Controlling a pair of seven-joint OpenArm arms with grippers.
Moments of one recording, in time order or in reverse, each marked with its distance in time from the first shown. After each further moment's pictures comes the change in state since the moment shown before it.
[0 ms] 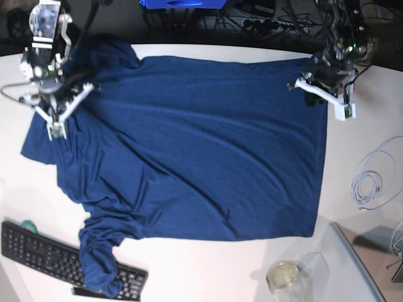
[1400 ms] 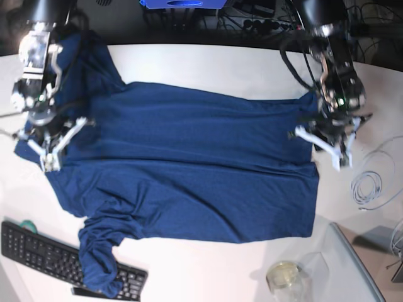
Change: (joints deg) left arm -13.7 3.2 -0.2 -5.1 15.8 -0.8 -0.1; right arm 5.0 3.0 -0.6 -1.9 0.4 0.5 7.1
